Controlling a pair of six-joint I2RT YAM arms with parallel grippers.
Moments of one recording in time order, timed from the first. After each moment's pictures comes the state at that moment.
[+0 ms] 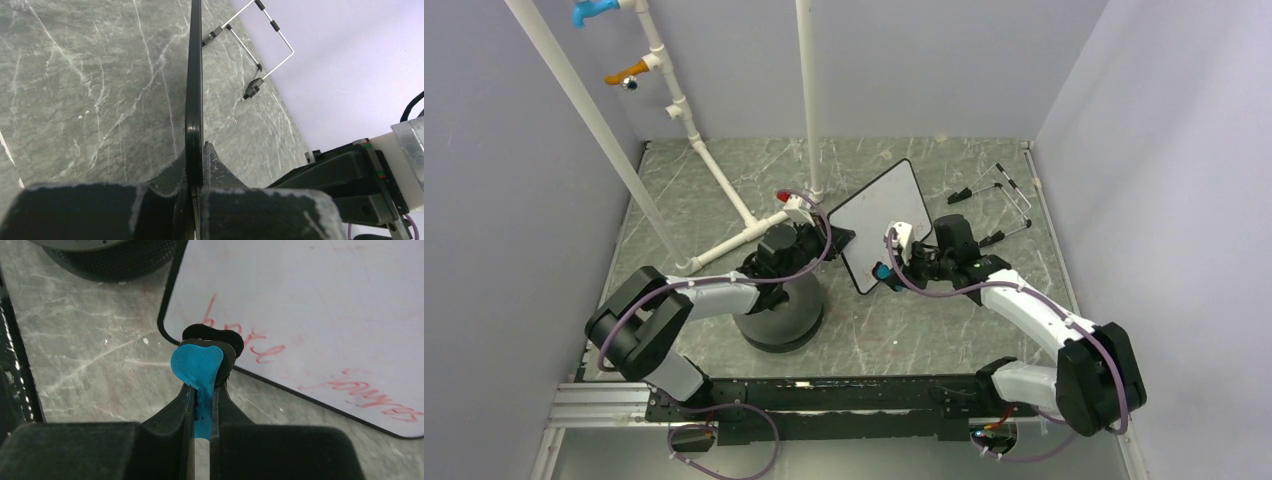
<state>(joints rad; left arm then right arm) -0.70 1.52 0.64 0.79 0.05 -0.72 0.41 1.18 0.68 -0.25 -0.63 -0.55</state>
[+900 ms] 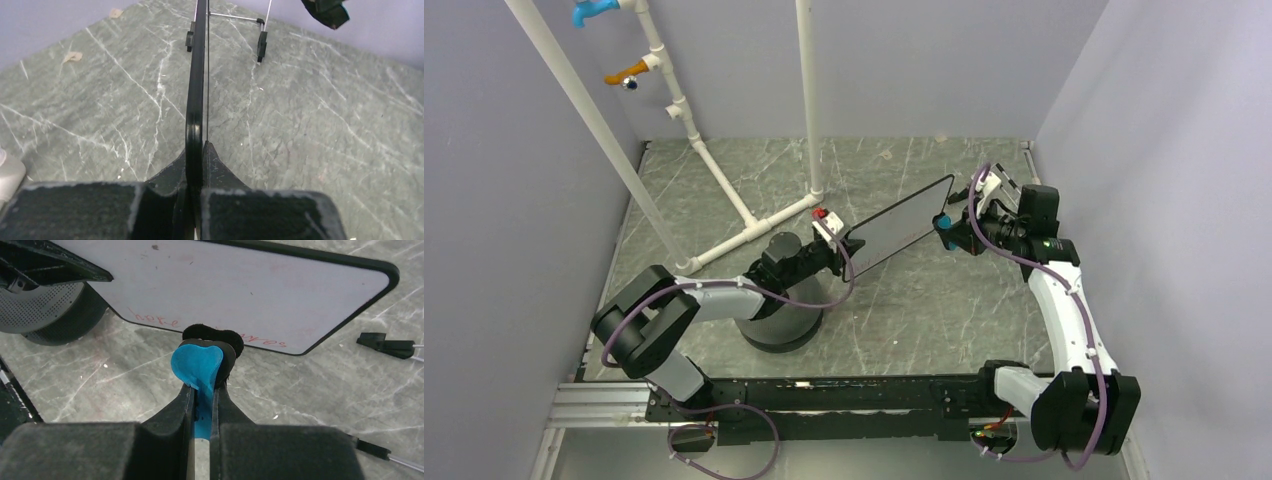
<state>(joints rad) -0.76 1.56 0.62 0.92 0.19 -0.08 -0.07 1.08 0.90 -0.47 -0.81 -0.43</state>
